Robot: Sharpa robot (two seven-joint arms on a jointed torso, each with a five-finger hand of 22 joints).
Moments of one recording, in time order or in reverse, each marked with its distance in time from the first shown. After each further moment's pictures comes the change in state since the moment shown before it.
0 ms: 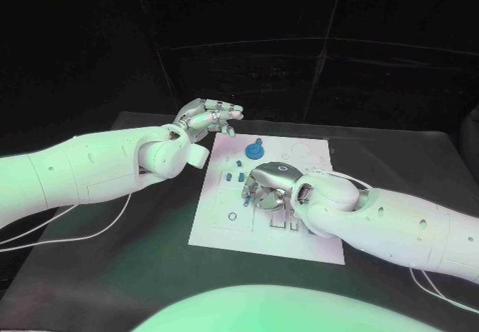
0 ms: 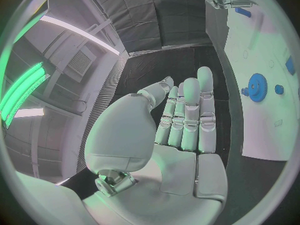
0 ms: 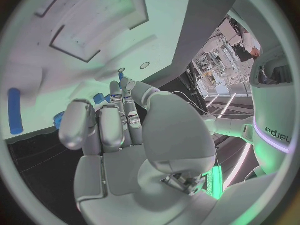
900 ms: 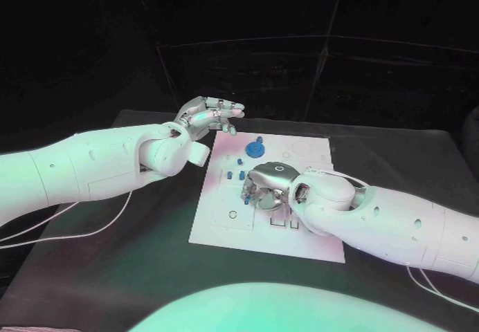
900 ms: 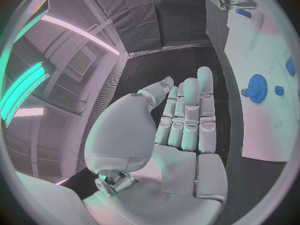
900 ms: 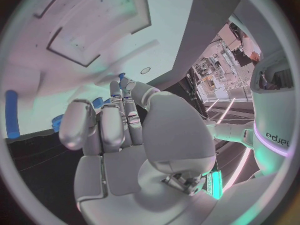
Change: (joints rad) left arm 0.000 0.000 0.000 -0.001 0.000 0.007 -0.002; left_hand 0.000 0.000 0.000 0.000 0.000 0.000 0.000 0.000 0.000 0.000 0.000 0.000 0.000 0.000 0.000 0.000 0.000 0.000 0.000 0.000 0.000 0.000; right arm -0.004 0.023 0.000 -0.017 -0.043 0.038 -0.005; right_hand 0.000 0.000 0.000 0.000 0.000 -0.001 -0.001 0.000 0.000 0.000 0.000 -0.004 -0.001 0.000 0.000 0.000 0.000 0.000 0.000 0.000 0.000 0.000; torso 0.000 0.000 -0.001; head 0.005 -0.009
